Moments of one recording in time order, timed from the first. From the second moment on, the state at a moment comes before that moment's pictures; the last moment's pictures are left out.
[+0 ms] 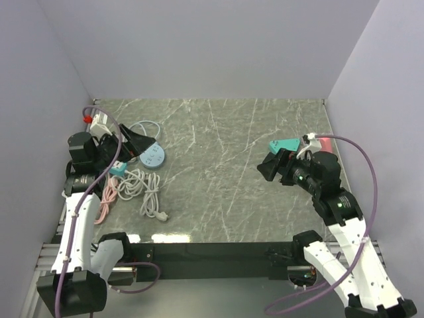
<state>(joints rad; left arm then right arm) 0.15 0.88 0.81 -0.21 0.69 -0.67 0.27 0.66 0.83 -0.60 -0.25 0.54</state>
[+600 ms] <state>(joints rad) 0.05 0.90 0.89 -0.22 0.75 -0.60 0.27 0.58 0.88 -0.75 -0.16 0.54</state>
